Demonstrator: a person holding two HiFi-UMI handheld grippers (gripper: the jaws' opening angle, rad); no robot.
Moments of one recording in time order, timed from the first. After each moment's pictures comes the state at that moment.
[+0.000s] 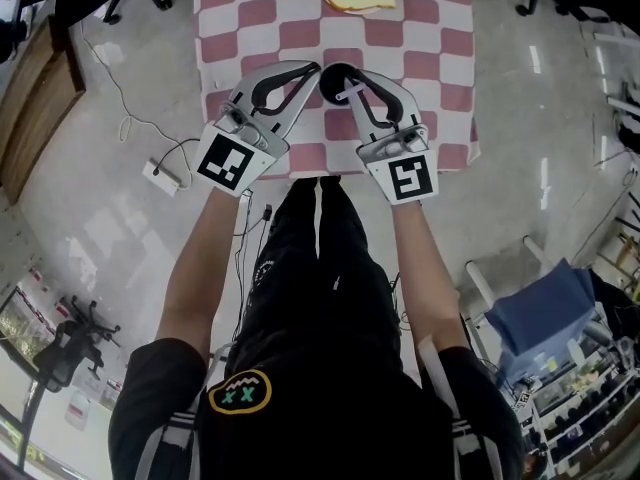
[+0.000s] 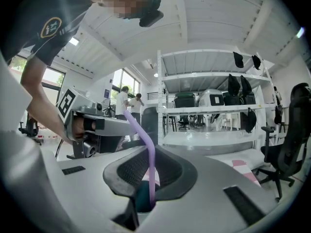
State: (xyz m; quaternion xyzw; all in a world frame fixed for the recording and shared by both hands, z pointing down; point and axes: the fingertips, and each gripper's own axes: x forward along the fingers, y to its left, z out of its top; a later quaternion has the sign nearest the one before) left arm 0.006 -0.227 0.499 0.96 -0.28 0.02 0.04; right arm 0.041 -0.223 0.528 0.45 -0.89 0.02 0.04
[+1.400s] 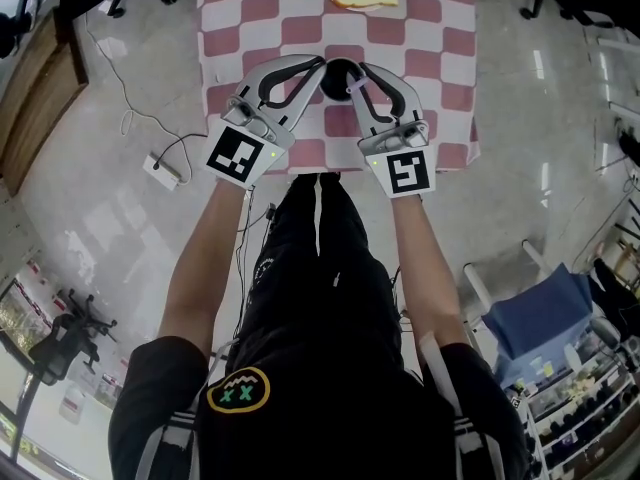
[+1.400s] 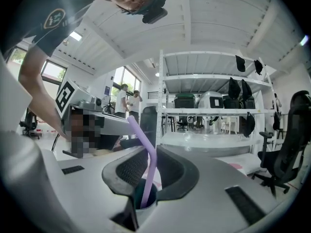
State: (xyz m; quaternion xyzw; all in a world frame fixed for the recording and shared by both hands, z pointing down) left arm 0.014 -0.229 0.504 0.95 -0.30 0.04 0.02; right arm 0.046 -0.226 0.531 0.46 -0.89 0.00 0.04
